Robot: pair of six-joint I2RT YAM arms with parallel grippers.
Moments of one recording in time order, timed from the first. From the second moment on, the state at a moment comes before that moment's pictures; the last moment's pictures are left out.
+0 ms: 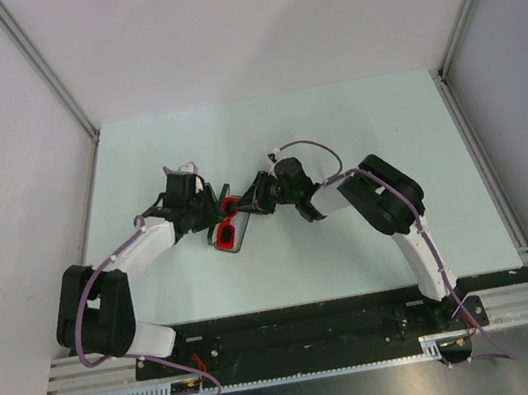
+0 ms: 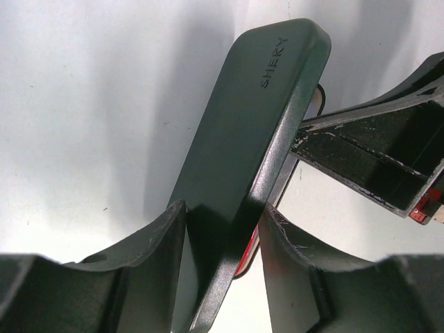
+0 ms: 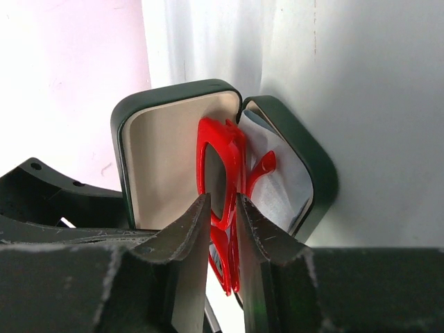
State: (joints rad) left arm -0.32 1.44 0.83 -0.28 0.03 -0.50; right arm 0.69 2.22 1.20 0.66 -0.41 1.23
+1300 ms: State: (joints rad) left arm -0.32 1.45 0.84 -0.29 0.06 -0.52; right arm 0.69 2.22 1.17 0.69 -0.37 1.20
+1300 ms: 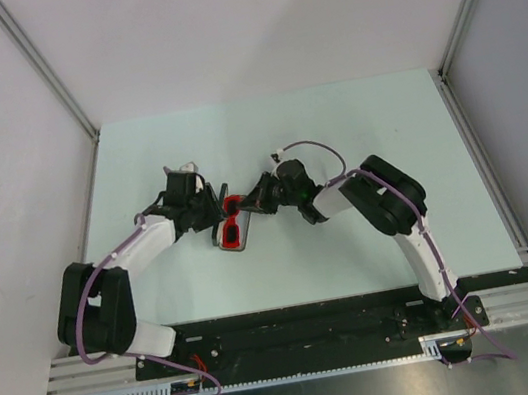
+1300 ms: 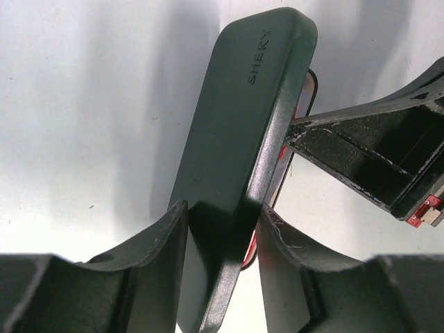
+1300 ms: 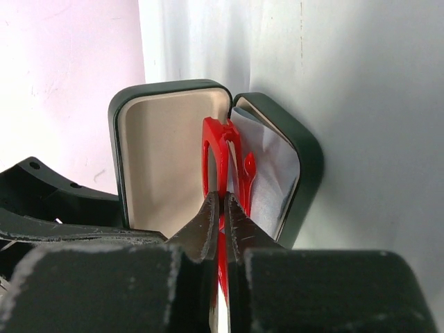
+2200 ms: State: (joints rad) left arm -0.32 1.48 0.86 -0.30 0.11 -0.55; right arm 0.65 2.18 1.09 0.78 -0.40 1.23
